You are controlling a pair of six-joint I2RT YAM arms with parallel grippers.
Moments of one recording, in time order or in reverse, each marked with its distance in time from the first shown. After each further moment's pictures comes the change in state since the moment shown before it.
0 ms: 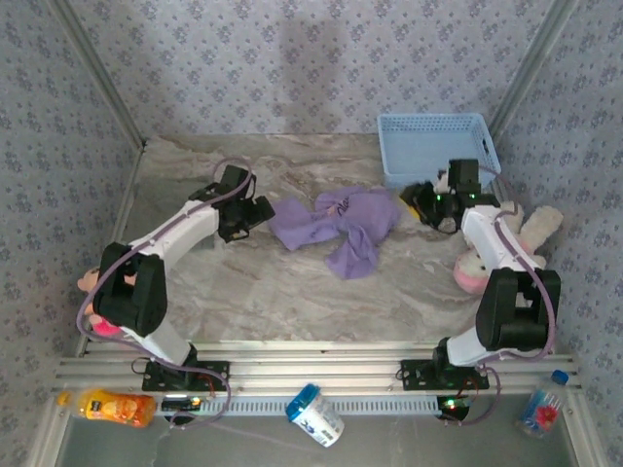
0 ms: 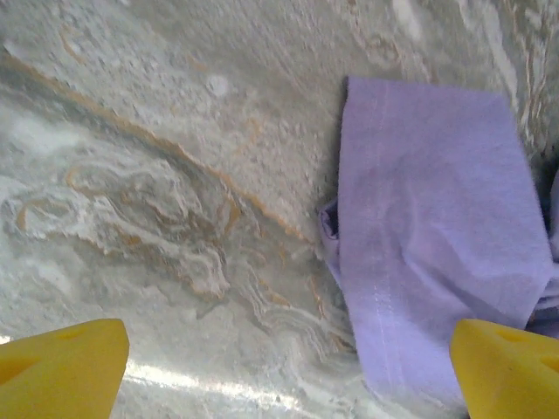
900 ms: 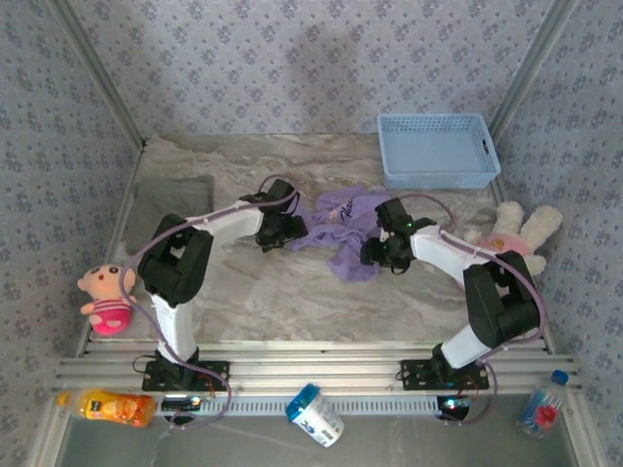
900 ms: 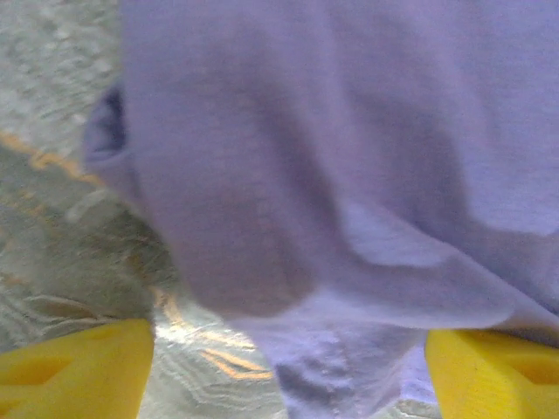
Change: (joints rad) left arm -0.182 0.311 0.130 0.058 0.041 -0.008; right arm 0.429 0.070 -0.188 -0.024 0.369 -0.251
